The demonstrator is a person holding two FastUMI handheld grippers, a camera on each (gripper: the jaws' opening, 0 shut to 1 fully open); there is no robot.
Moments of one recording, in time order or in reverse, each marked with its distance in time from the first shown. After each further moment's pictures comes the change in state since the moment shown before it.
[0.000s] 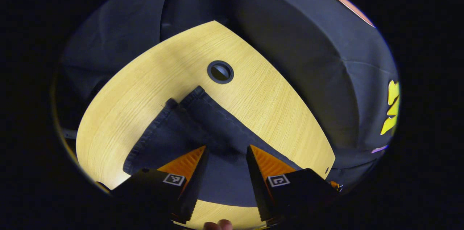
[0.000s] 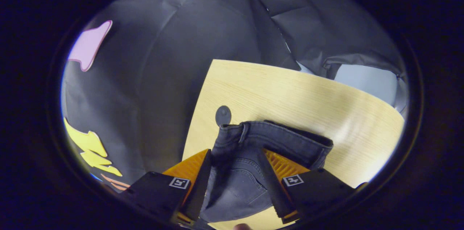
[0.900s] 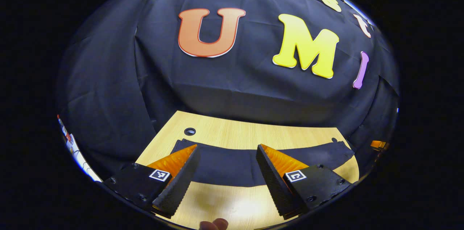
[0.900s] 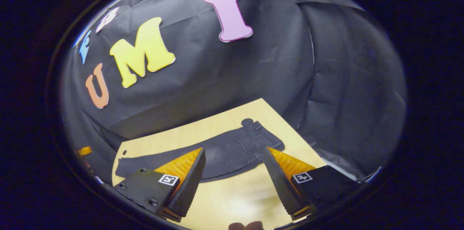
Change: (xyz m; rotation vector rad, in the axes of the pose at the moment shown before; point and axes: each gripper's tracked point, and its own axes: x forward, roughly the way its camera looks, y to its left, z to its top) left arm -0.233 -0.102 -0.114 0.582 -0.667 -0.074; right arm -0.224 0.004 -0.109 -0.881 -0.400 0.003
